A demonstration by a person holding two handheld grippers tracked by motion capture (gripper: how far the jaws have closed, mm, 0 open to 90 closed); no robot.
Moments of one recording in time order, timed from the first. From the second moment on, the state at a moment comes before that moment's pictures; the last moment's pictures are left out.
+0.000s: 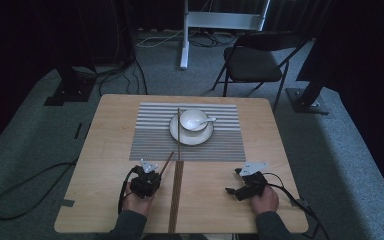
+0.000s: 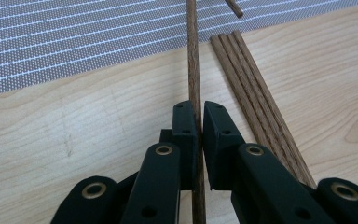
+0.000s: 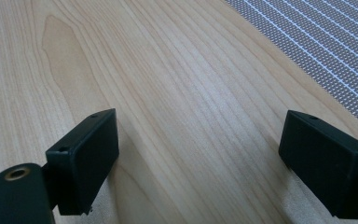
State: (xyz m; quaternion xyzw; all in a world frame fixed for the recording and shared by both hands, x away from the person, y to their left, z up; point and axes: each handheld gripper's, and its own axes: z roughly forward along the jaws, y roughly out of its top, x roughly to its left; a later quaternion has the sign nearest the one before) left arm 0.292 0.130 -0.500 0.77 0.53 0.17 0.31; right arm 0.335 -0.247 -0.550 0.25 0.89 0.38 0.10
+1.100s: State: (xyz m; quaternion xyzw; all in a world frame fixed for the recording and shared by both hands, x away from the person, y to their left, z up) left arm 0.320 0.137 -0.482 0.74 0.55 0.16 0.35; right arm 0.335 -0.247 -0.550 0.25 0.89 0.38 0.10
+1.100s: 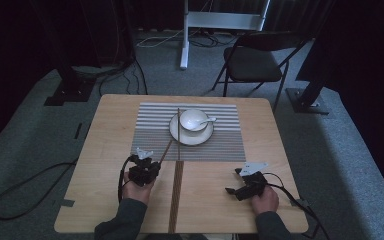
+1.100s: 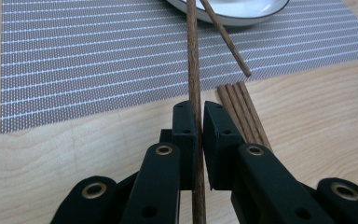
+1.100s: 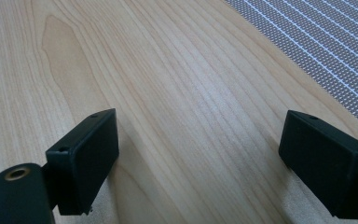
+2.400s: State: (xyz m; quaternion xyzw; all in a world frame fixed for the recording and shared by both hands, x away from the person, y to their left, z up) left arm 0.349 0.126 -0.475 0.71 0.58 0.15 0.37; right arm 0.335 -0.247 -0.550 0.25 0.89 0.38 0.10
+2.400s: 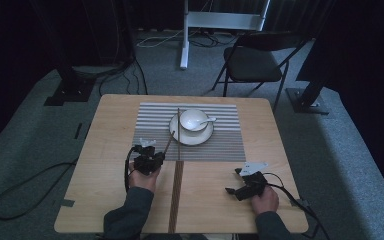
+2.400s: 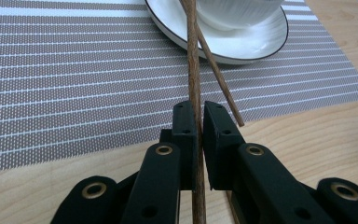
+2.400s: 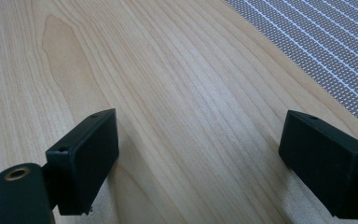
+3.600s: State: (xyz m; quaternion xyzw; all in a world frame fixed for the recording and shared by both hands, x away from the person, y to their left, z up) left arm 0.375 0.130 -0.468 0.68 0.61 0.14 0.39; right arm 0.335 -0.247 -0.550 0.25 0.89 0.38 0.10
